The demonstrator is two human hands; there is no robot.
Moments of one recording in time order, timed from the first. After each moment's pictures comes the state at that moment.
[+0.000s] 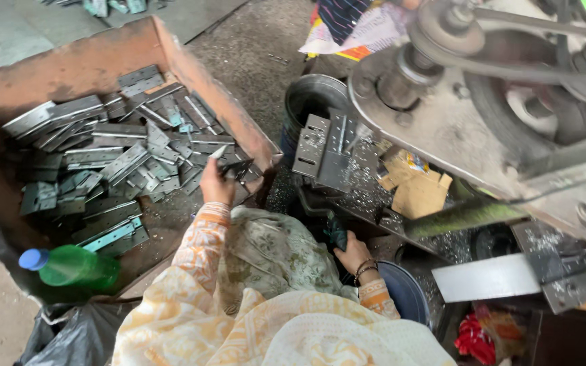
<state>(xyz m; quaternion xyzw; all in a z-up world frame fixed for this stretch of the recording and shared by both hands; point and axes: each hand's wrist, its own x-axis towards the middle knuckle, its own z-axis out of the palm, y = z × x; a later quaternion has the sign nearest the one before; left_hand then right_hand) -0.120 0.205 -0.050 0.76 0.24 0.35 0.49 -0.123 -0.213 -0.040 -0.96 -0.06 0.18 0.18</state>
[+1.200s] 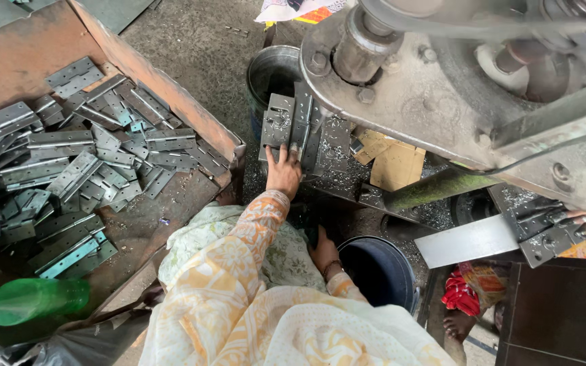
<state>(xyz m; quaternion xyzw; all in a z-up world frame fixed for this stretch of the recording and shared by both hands) -0.027 -0.003 -0.009 1.00 -0.09 0.04 -0.02 -0.153 -0.216 -0.125 -0.97 0.00 0.15 0.21</state>
